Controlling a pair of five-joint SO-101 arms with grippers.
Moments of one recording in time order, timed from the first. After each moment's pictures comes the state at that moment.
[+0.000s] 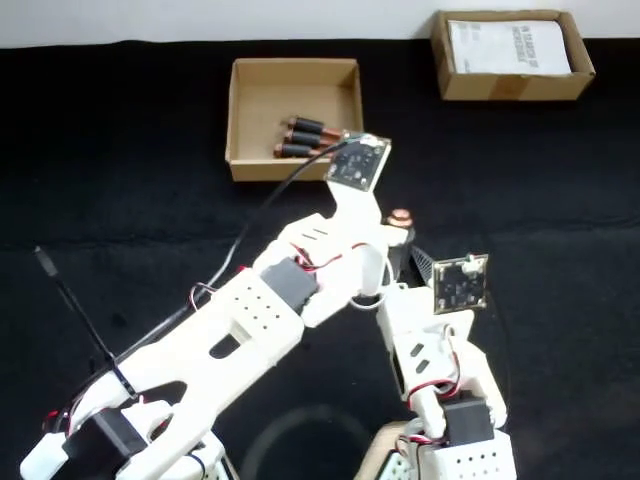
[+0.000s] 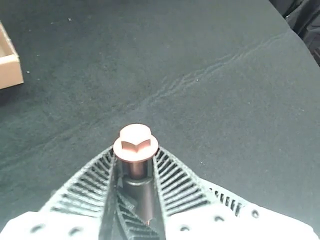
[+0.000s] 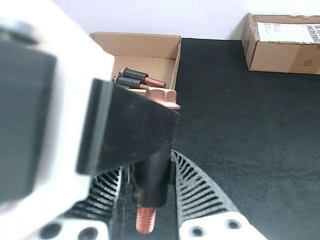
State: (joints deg) left arm 37.8 -20.5 35.2 29.5 25.6; right arm -15.4 -103.3 91.7 35.4 -2.1
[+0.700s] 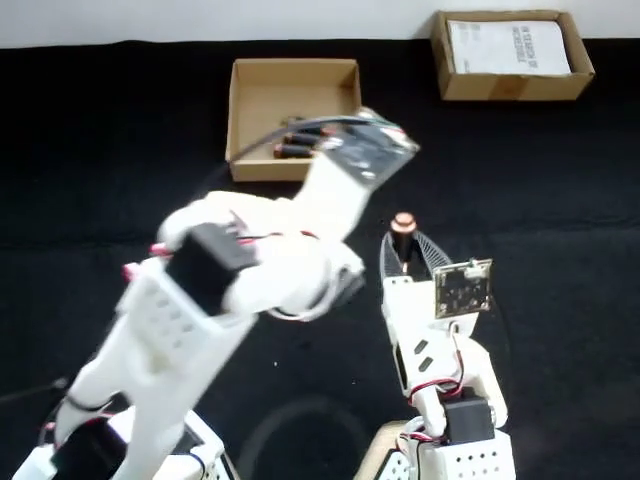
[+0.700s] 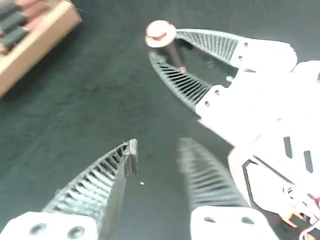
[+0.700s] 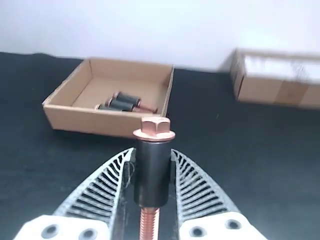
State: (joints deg) left arm 34.9 -25.7 -7.6 94.9 1.2; right arm -14.2 -103.4 91.7 28.1 3.0
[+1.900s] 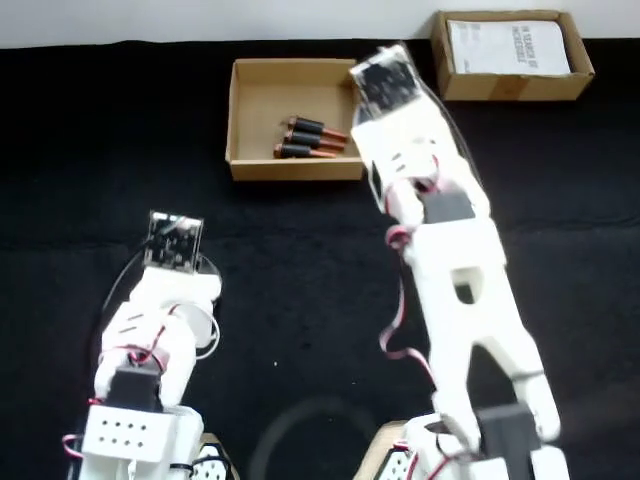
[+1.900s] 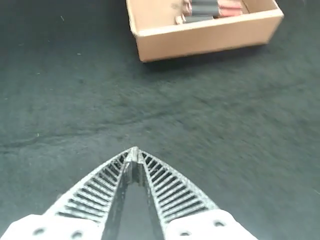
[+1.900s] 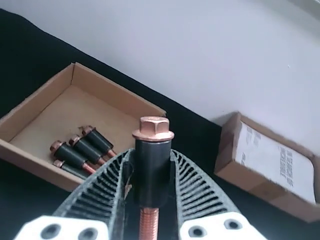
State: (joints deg) left arm -0.7 -87.7 86.8 40.7 0.3; right arm -17.2 -13.5 17.6 22.0 23.6
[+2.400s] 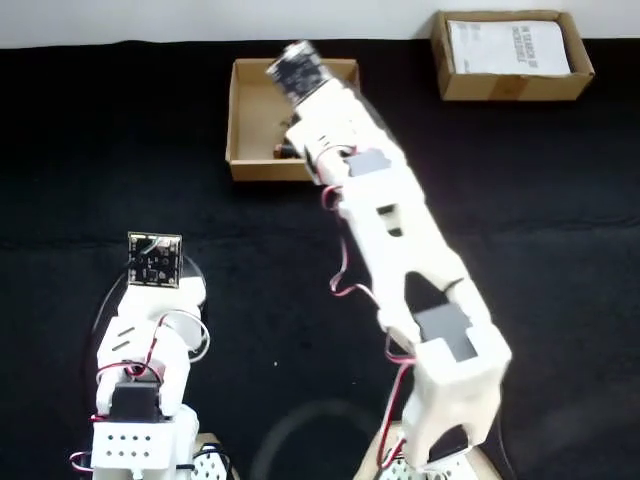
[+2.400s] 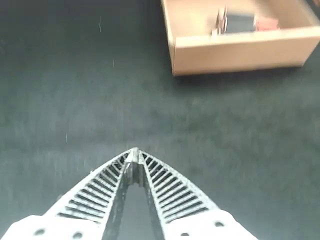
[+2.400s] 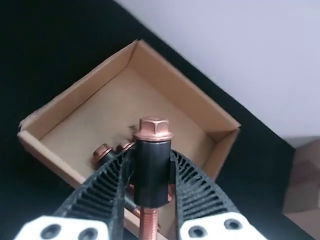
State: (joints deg) left arm -5.8 -98.2 96.1 40.1 0.4; right arm -25.7 19.3 -5.0 21.9 27.6
